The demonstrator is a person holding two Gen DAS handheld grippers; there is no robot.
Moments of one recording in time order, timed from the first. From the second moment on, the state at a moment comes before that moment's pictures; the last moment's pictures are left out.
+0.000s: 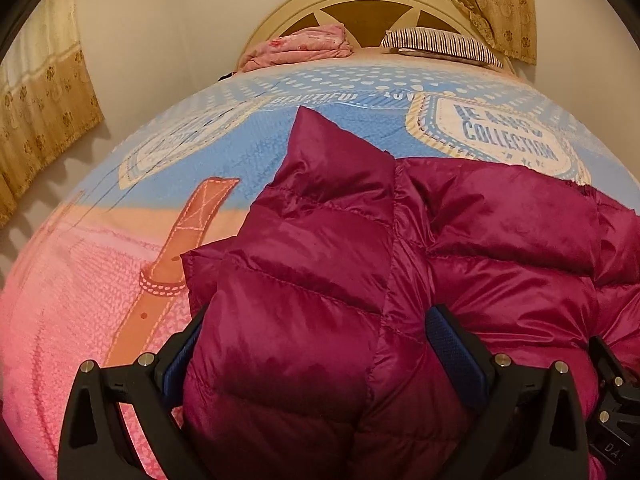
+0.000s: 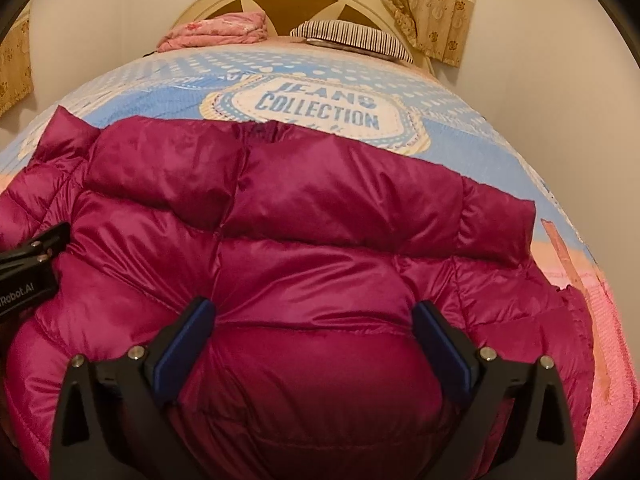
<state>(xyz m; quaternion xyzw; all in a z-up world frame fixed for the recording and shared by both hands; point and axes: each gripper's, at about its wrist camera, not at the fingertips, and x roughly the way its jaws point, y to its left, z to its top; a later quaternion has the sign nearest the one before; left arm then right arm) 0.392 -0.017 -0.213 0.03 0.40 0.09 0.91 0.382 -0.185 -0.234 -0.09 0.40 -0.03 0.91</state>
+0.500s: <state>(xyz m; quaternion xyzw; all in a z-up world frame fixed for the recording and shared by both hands) 0.268 0.036 -0.205 -0.05 0.41 0.10 0.90 0.273 -0.164 -0.215 -0.11 0.35 -0.01 0.93</state>
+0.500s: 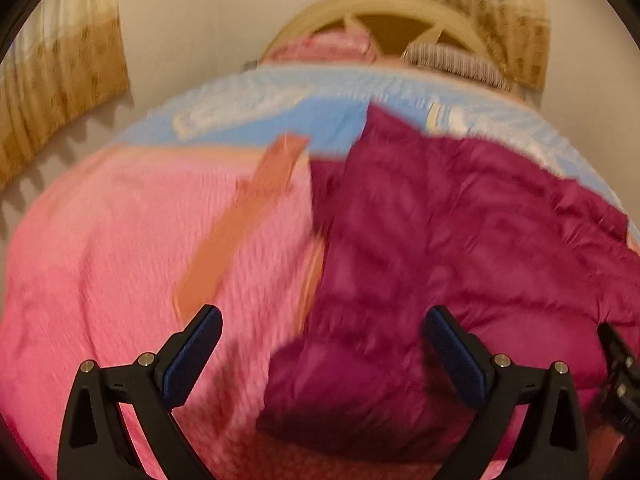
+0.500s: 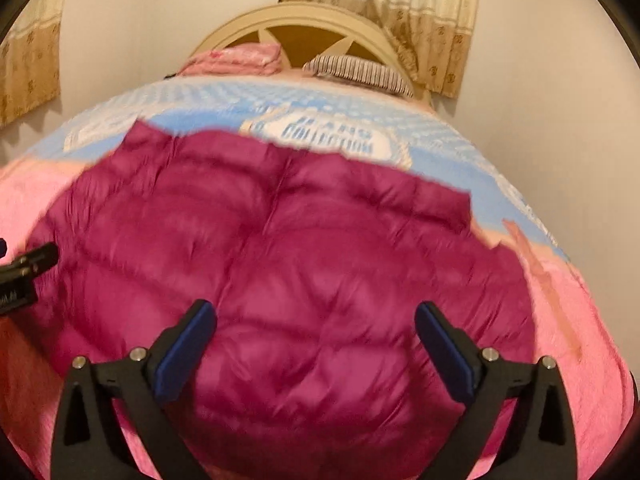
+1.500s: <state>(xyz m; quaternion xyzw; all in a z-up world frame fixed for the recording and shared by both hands) 0.264 0.008 -0.197 -0.02 0.39 0.00 0.92 0.255 -0.170 -0.232 -0.13 0.36 -0.04 0.92</state>
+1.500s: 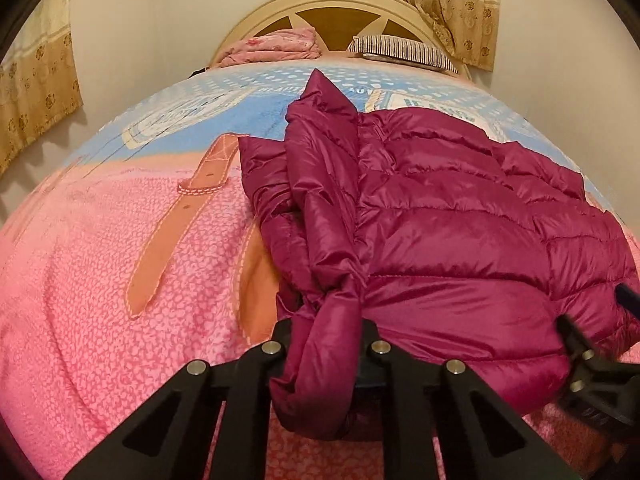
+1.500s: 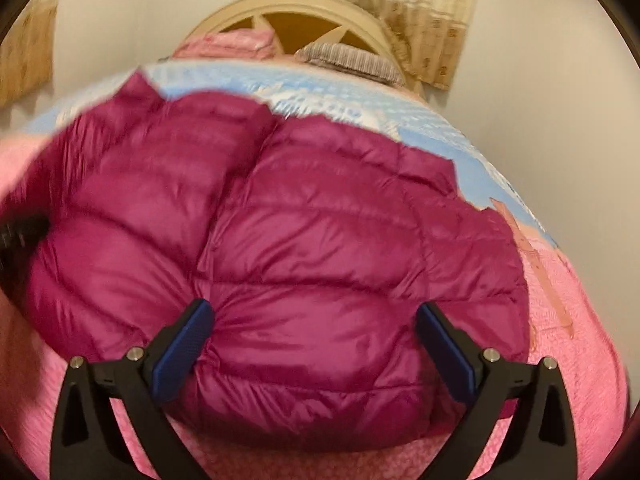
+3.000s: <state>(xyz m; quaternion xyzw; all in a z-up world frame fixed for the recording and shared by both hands) 0.229 -0.228 -0.154 0.28 0.24 -0.13 0.92 0.232 -0.417 -0.205 -0.06 0.40 -0.20 0.89</state>
